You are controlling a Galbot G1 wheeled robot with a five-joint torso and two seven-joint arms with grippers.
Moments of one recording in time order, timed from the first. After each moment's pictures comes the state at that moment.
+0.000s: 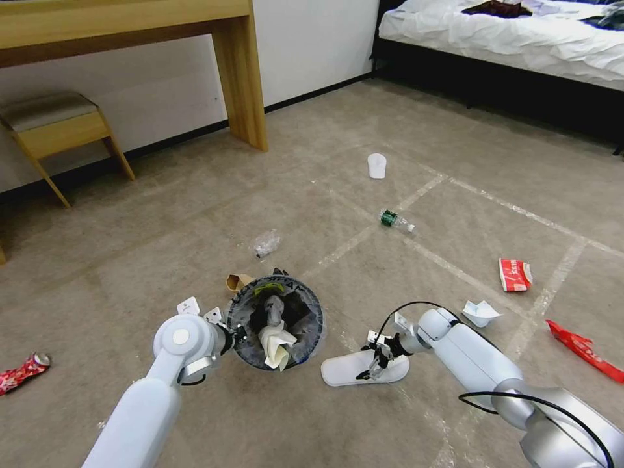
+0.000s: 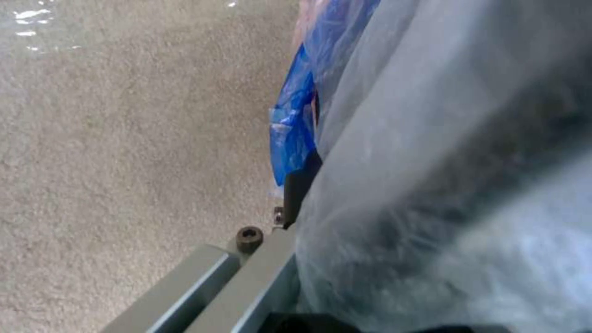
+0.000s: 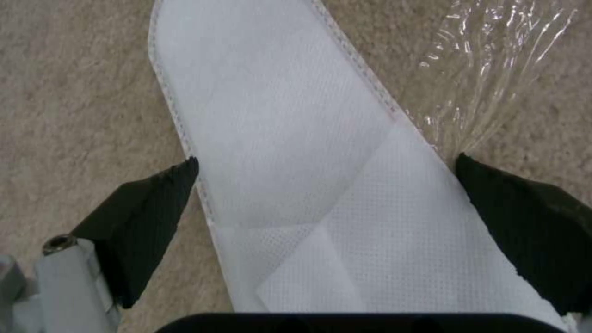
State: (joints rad) left arm 1.04 -1.19 -0.32 -1.88 -1.64 0.74 -1.16; right arm -0.48 1.17 -0.25 0.62 0.00 -0.10 -1.08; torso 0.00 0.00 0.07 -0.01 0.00
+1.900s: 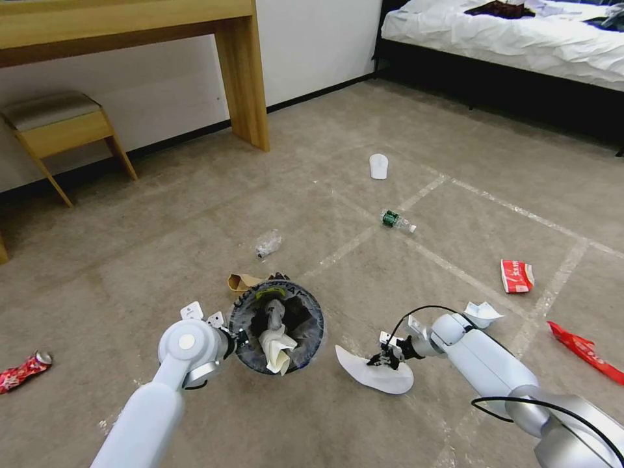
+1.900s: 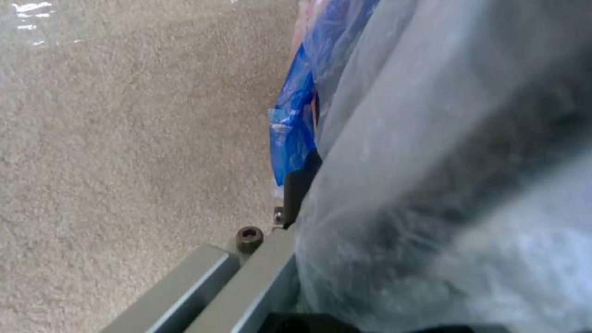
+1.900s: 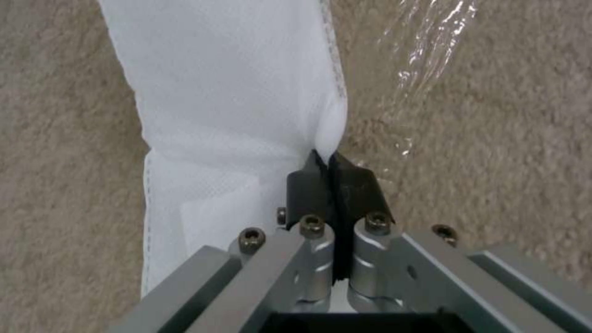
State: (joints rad) left arm 1.06 -1.20 -0.31 -1.87 -1.59 0.73 -1.14; right arm -0.52 1.13 -0.21 0.62 0.03 -0.06 -1.03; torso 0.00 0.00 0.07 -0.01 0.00
